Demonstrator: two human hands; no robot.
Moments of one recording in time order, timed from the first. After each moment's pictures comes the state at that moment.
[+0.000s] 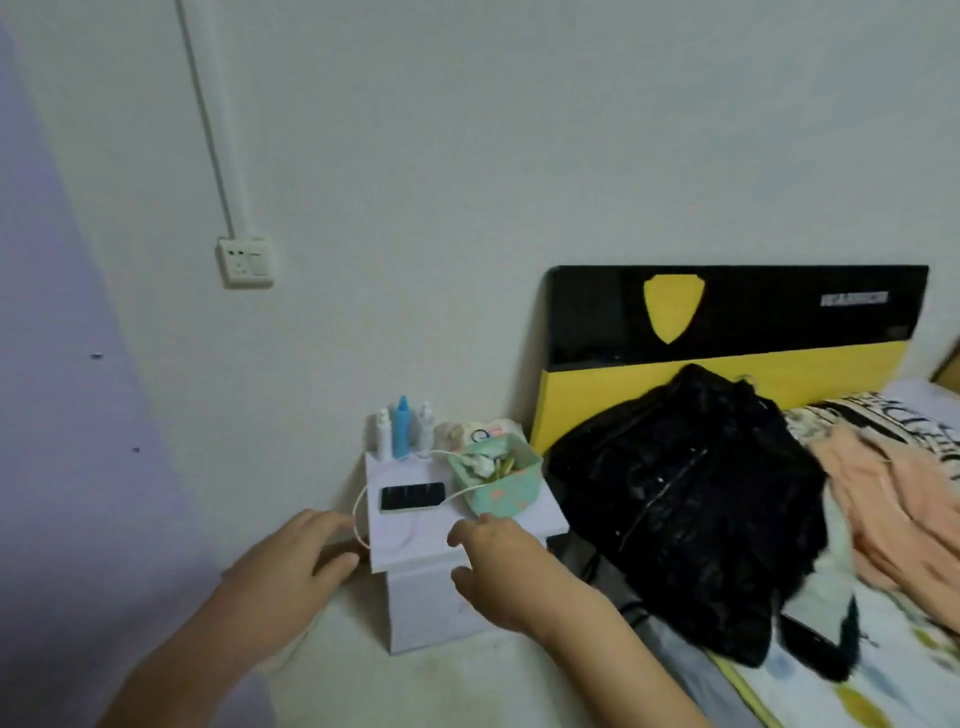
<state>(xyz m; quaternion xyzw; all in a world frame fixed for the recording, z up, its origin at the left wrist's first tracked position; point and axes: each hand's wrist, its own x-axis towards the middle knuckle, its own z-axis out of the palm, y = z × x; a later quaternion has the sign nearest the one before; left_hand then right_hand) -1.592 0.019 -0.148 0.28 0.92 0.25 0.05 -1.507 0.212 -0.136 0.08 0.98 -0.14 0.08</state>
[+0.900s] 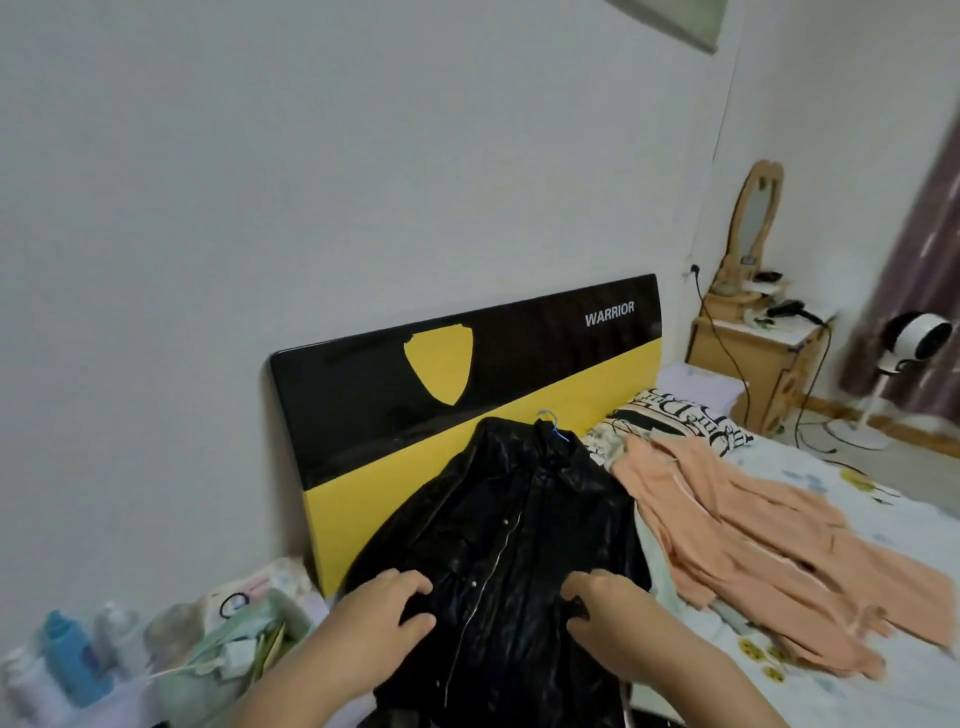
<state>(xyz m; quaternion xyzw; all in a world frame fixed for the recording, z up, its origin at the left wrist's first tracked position) -1.615 0.484 -0.159 0.53 0.80 0.18 0.23 -1.411 0.630 -0.148 0.39 0.90 -0.18 0.06</state>
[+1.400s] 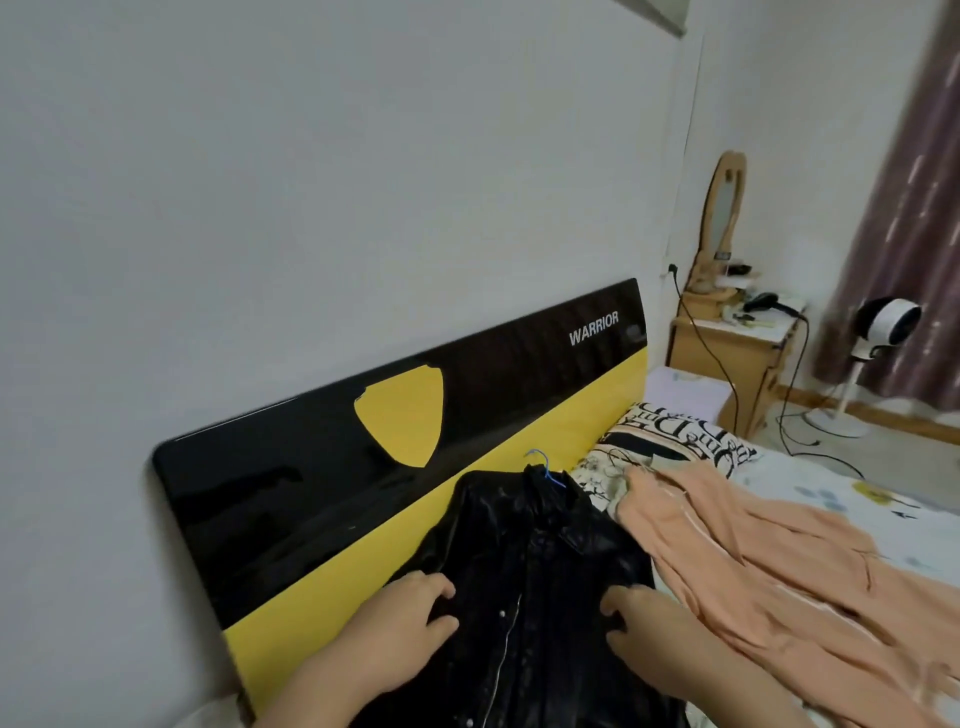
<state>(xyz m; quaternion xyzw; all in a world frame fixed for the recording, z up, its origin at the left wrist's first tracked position) -1.721 0.688 -0.147 0.59 0.77 0.13 0.20 -1.494 0.816 -0.165 0.47 0.86 -0.17 0.06</state>
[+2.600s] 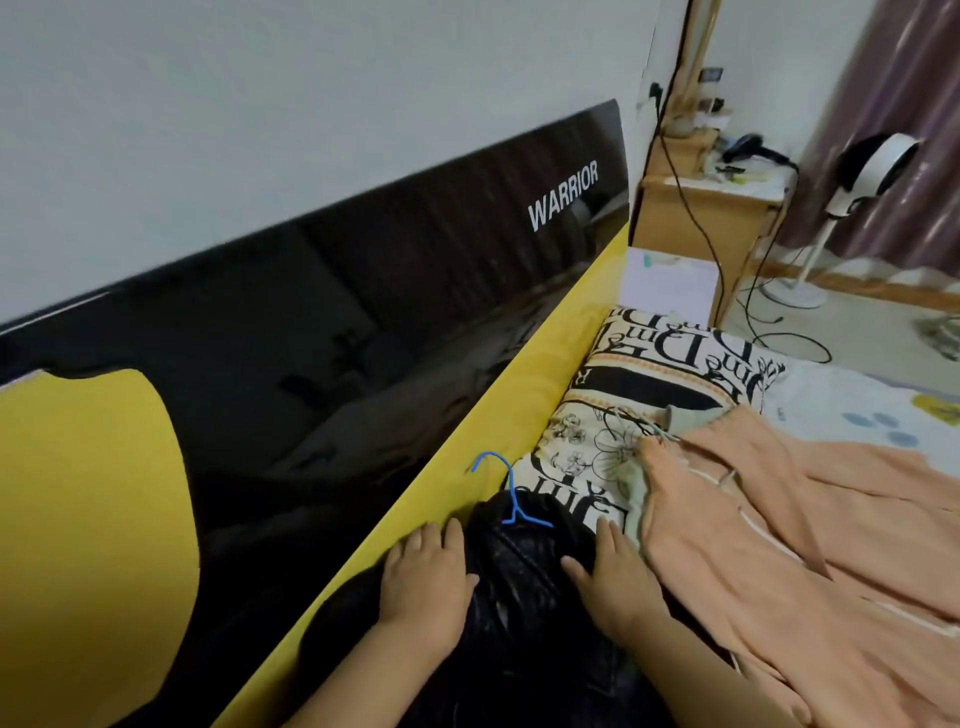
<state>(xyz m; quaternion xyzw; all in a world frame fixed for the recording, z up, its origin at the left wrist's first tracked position) -1.825 1.168 -0.372 0.63 0.77 -0.05 0.06 -1.638 1.240 -0.426 0.65 0.72 -0.24 -0.01</state>
